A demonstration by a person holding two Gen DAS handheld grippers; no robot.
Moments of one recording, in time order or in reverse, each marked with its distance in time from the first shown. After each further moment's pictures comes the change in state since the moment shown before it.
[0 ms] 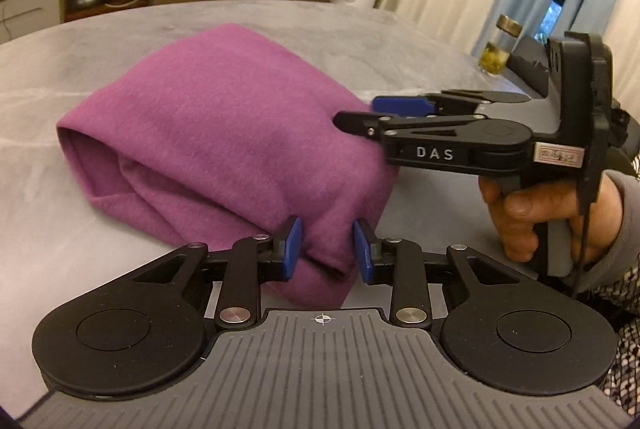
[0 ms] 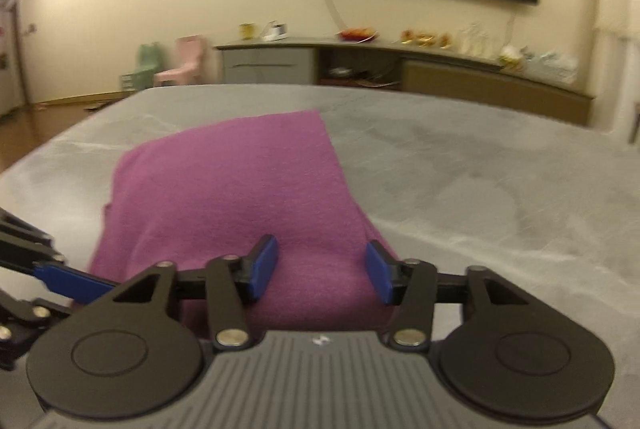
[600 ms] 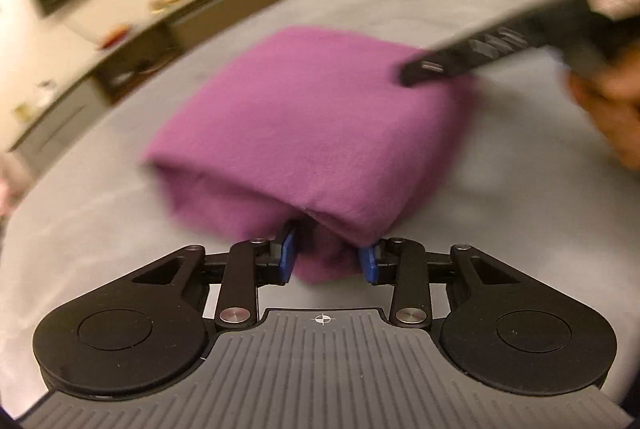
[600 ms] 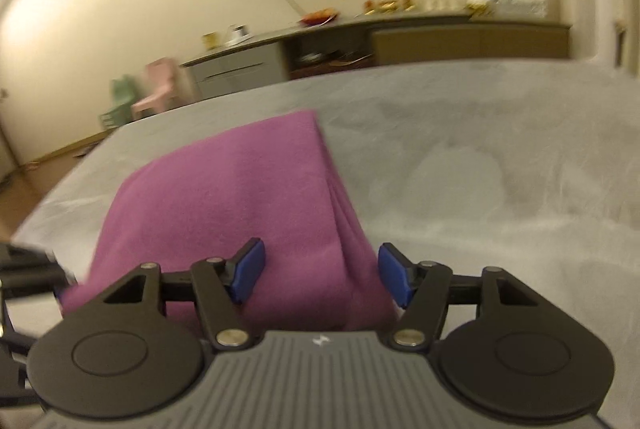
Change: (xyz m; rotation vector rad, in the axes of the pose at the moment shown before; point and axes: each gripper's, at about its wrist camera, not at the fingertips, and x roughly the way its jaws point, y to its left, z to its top) left arm 0.062 0.024 0.037 0.261 0.059 0.366; right arm 0.033 -0.032 0.024 0.176 0.027 -0.010
